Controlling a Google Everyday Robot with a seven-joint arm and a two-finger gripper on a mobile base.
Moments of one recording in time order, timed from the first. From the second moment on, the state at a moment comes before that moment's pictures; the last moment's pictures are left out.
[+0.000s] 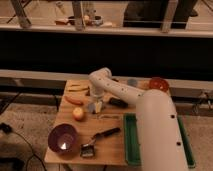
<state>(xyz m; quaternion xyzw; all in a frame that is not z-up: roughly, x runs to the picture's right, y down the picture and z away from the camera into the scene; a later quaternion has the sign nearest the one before) -0.070 0.092 0.950 -0.31 -0.16 -0.15 0.93</state>
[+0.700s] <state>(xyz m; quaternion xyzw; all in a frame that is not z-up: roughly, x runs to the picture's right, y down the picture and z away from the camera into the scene) -0.070 0.040 0.918 -0.24 -0.16 -0.15 0.94</state>
